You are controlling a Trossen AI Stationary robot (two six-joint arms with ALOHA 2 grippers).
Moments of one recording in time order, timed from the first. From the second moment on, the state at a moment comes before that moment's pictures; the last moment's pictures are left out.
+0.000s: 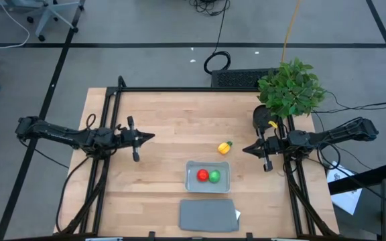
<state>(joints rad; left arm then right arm) -0.15 0.53 0.17 0.27 -0.36 0.15 0.19 0.41 0.07 0.35 0.07 -0.02</state>
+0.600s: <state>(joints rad) -0.15 0.53 0.17 0.27 -0.36 0.13 0.19 0.66 0.18 0.47 0.07 -0.01</state>
